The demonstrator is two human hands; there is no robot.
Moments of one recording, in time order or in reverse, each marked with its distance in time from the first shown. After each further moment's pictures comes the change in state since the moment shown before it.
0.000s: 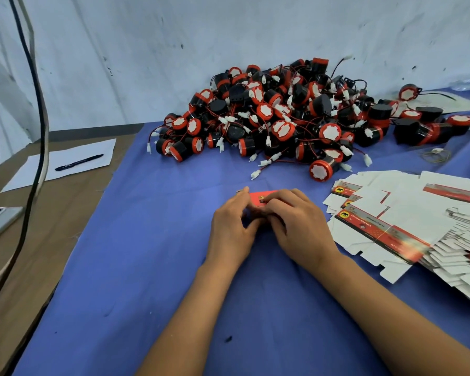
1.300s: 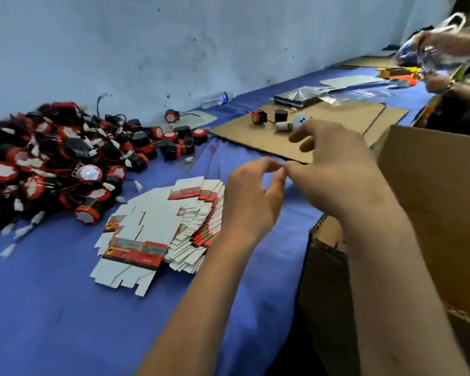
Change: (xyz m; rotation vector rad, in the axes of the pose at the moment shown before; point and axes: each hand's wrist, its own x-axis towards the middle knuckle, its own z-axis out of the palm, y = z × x) left_hand -0.045 0.372 0.202 -0.409 -0.499 0.418; right_hand -0.136 0.039 -0.387 -0.480 0.281 1.038
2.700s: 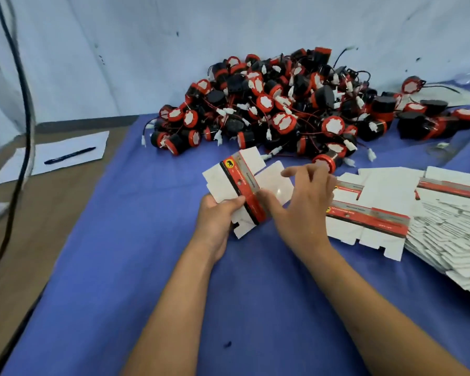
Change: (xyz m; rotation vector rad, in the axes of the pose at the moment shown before) left_hand -0.201 -0.224 -0.308 -0.616 0.745 -0.745; right_hand -0.136 -0.258 0.331 0.583 -0.172 -0.503
